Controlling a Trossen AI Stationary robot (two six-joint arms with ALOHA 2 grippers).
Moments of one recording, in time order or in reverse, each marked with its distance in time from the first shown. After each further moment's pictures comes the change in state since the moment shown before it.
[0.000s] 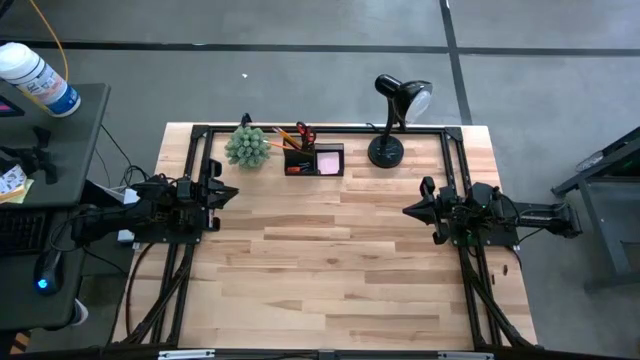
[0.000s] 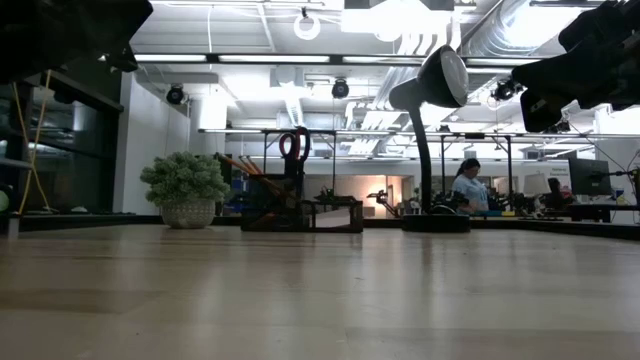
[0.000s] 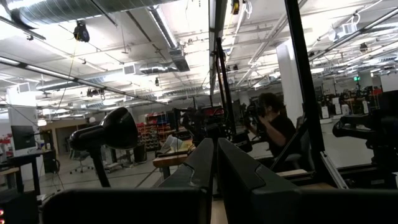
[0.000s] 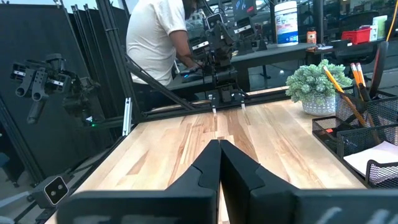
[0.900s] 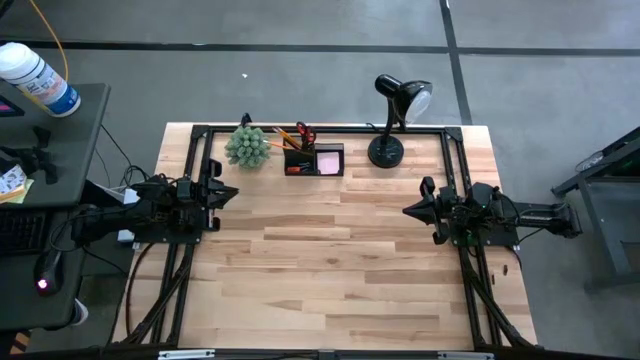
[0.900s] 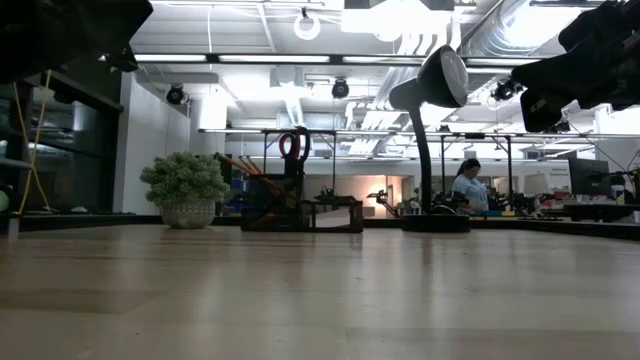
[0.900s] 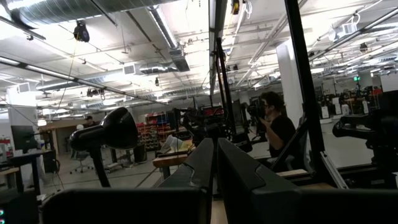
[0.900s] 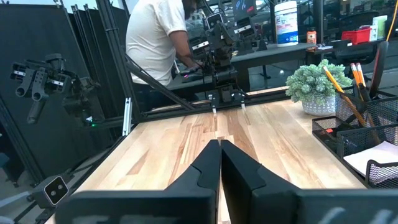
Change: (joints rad) left arm 0.000 0.000 0.000 0.000 0.000 0.000; right arm 0.000 0.000 0.000 0.000 0.000 0.000
